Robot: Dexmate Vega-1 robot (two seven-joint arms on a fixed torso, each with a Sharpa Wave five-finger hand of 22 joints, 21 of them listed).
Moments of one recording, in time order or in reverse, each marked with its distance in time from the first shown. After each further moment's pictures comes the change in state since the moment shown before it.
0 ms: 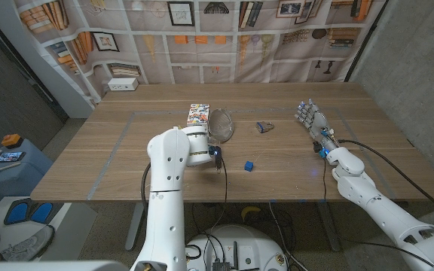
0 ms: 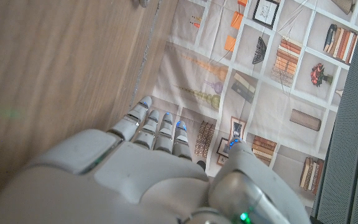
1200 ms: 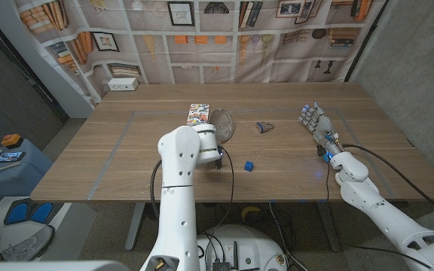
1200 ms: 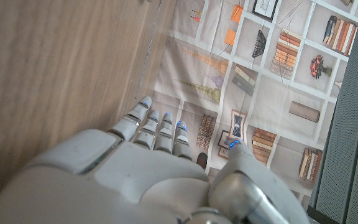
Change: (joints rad) left arm -0.019 -0.082 0.006 0.063 0.073 0.000 0.000; left_hand 0.051 0.035 -0.012 0.004 0.000 0.029 0.004 -0.004 0.000 0.034 0.002 -0.004 0.003 -0.004 -0.004 0.104 -0.018 -0.006 -0.001 0.038 -0.033; right arm -0.032 -0.003 0.023 0.004 0.025 0.028 0.016; right_hand -0.014 -0.014 0.008 -0.008 0.000 0.003 -0.003 0.000 0.000 0.000 0.000 0.000 0.000 0.000 0.000 0.004 -0.005 0.000 0.000 0.000 0.000
